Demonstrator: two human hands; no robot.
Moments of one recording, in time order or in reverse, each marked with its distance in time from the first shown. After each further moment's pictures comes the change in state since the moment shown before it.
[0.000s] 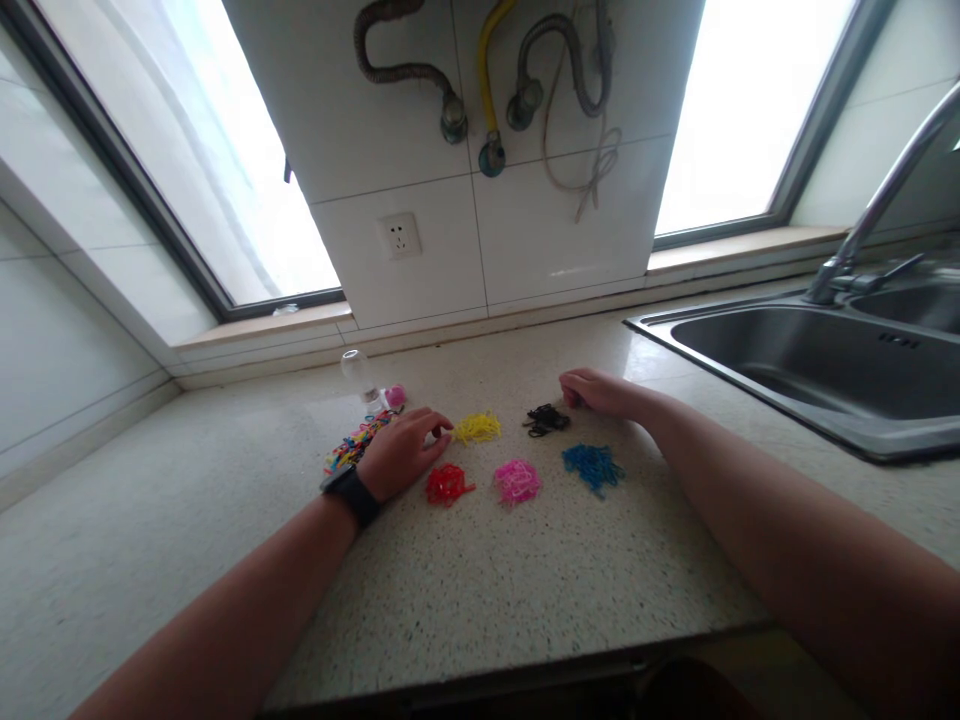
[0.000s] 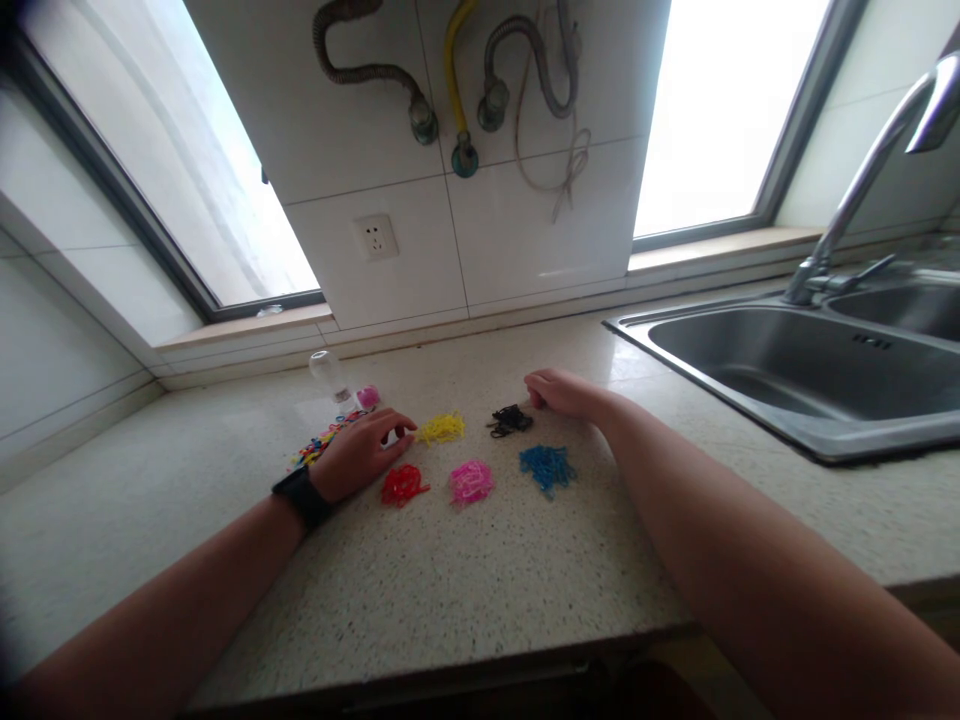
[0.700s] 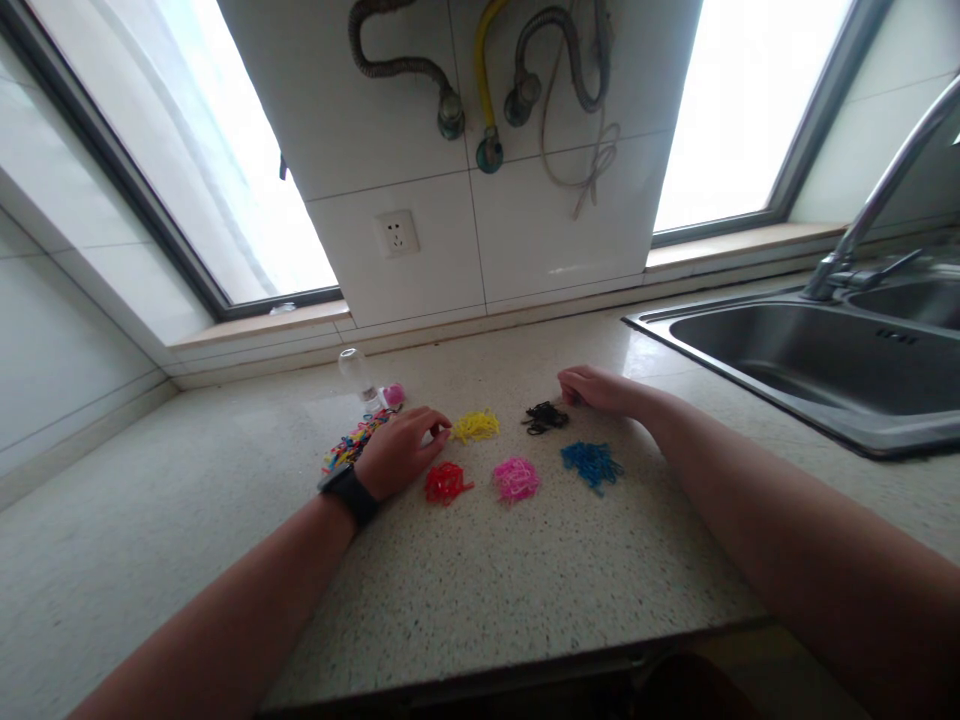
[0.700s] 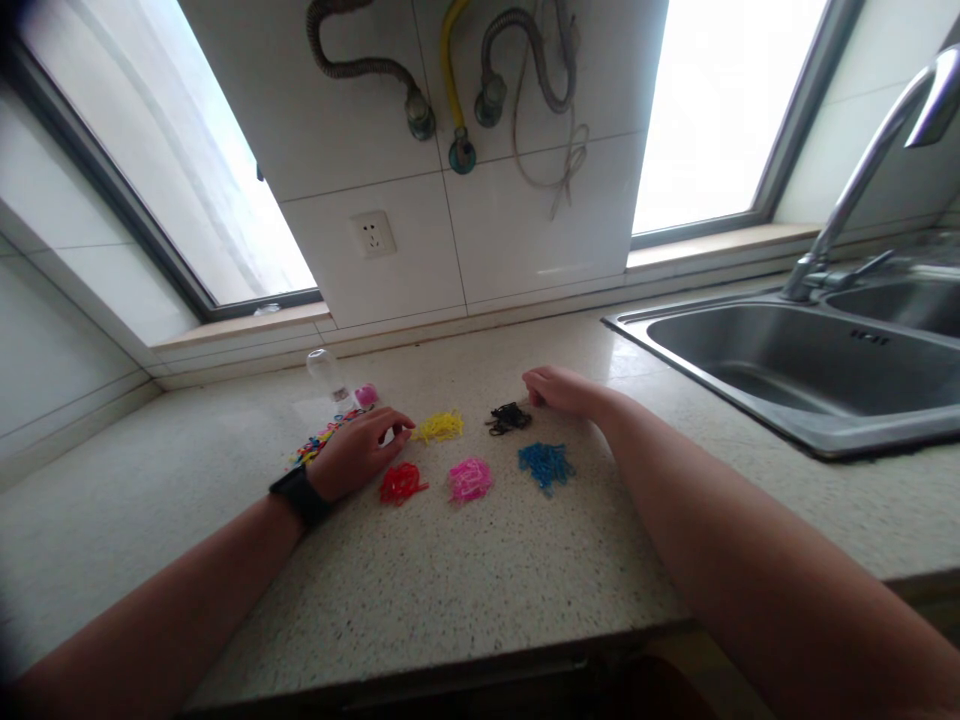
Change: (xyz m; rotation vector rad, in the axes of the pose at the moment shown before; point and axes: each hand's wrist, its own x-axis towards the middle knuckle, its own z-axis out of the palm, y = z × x) left_hand 0.000 0.002 0.000 0.014 -0.001 -0.006; right_hand 0.000 -0.002 -0.001 -0.040 -0.008 -0.012
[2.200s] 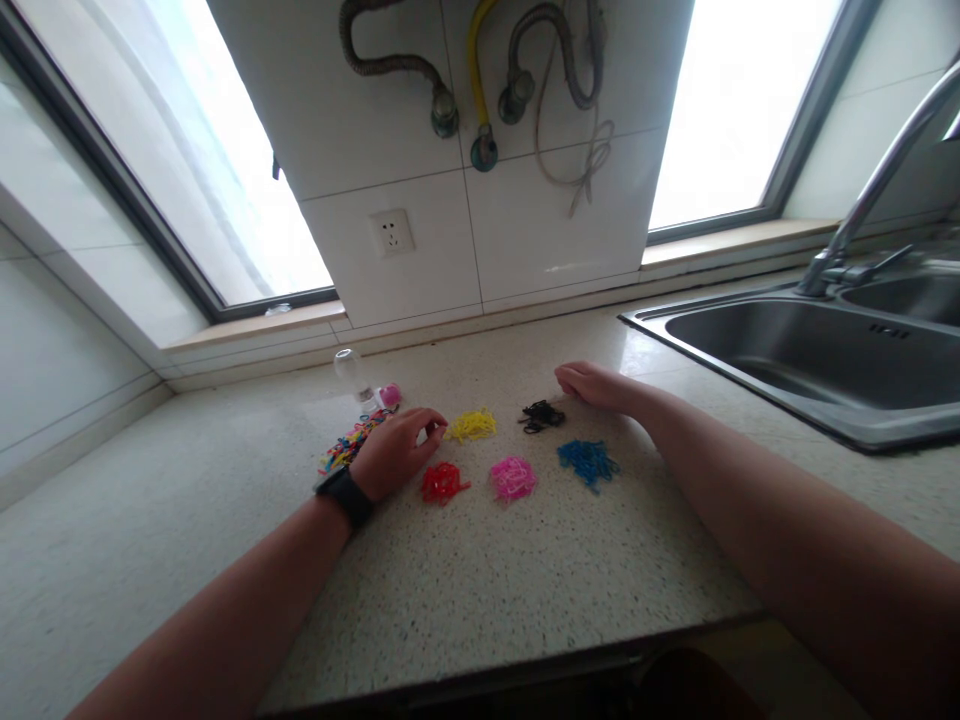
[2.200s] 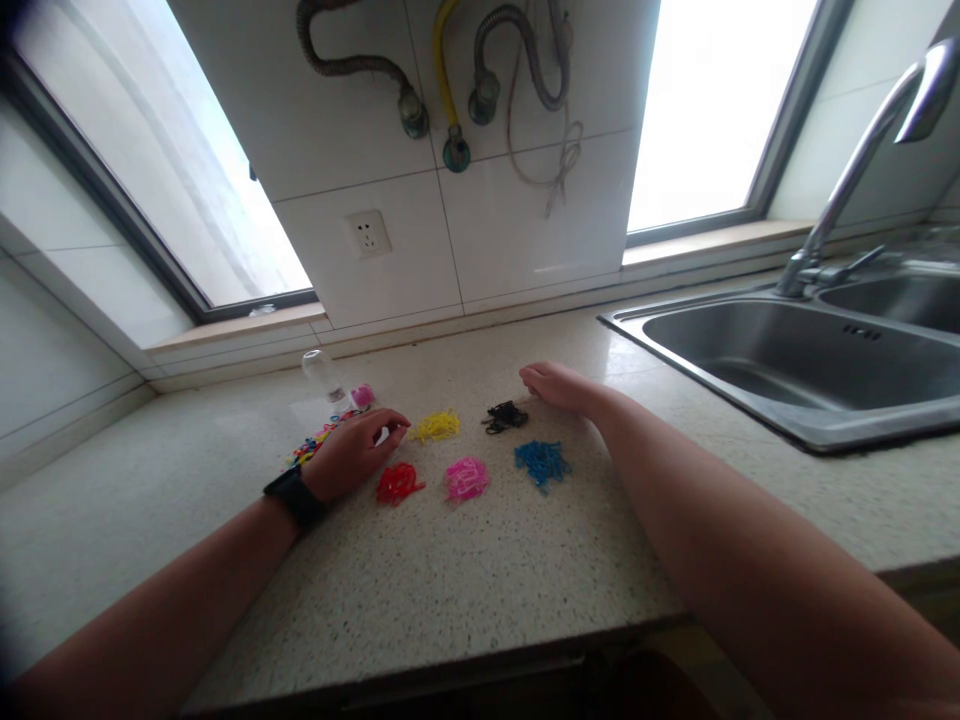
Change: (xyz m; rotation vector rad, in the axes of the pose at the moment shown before) left_hand 0.001 0.004 -0.003 -0.032 0.013 -0.020; right_hand -0.002 0.001 0.000 0.027 0.073 -0.027
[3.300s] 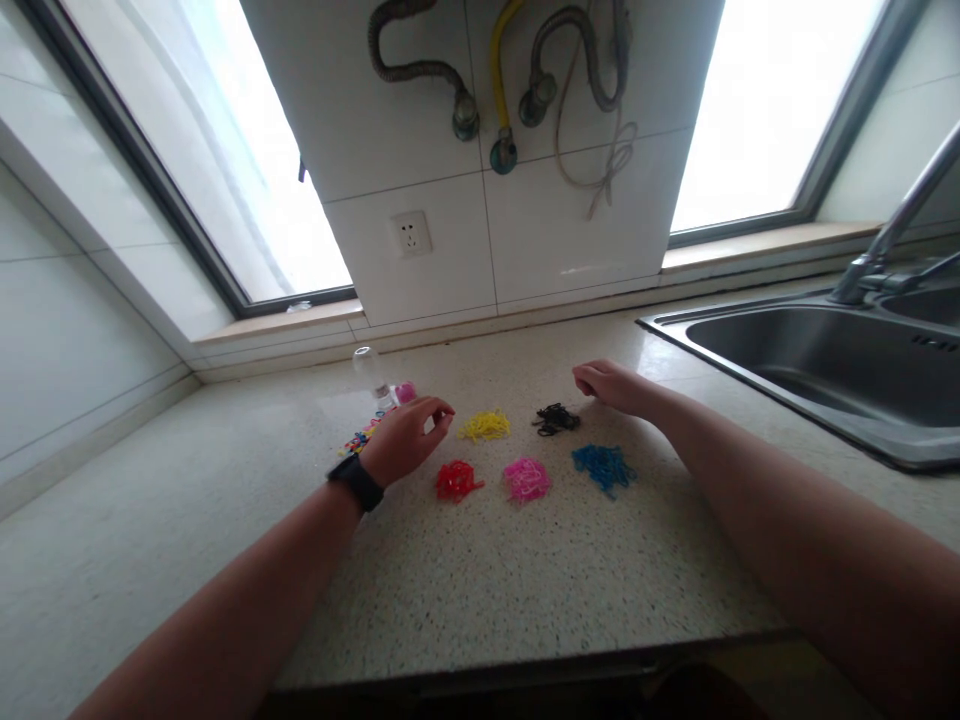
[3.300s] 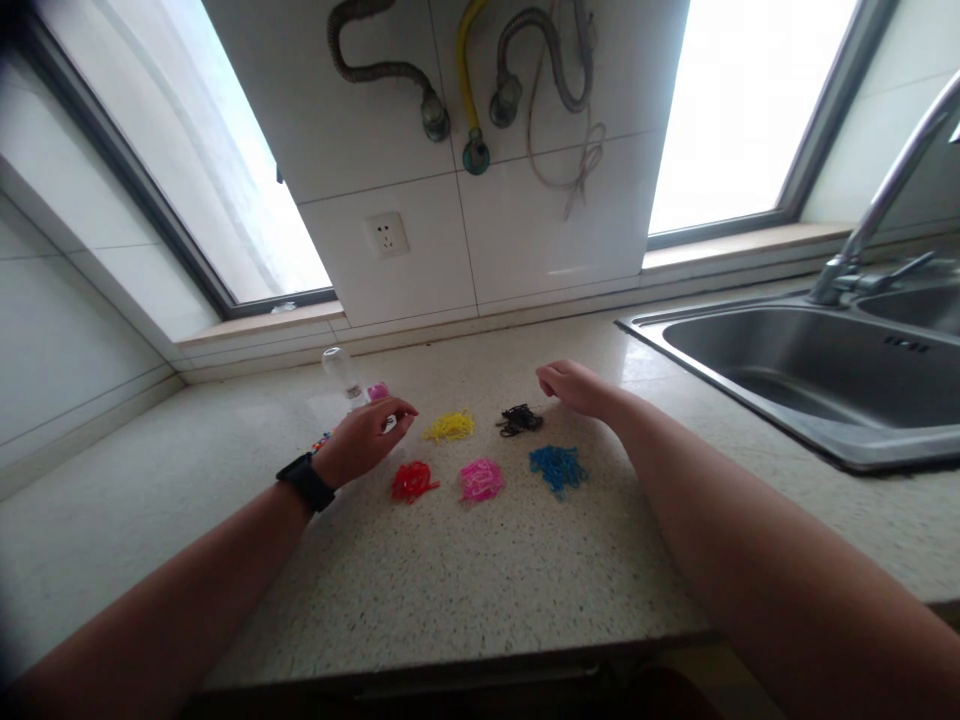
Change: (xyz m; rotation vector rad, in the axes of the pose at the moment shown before) left_hand 0.005 -0.007 -0.009 -0.021 0.086 -0.012; right_hand 0.000 -0.004 -0.004 0.002 0.069 -0.004
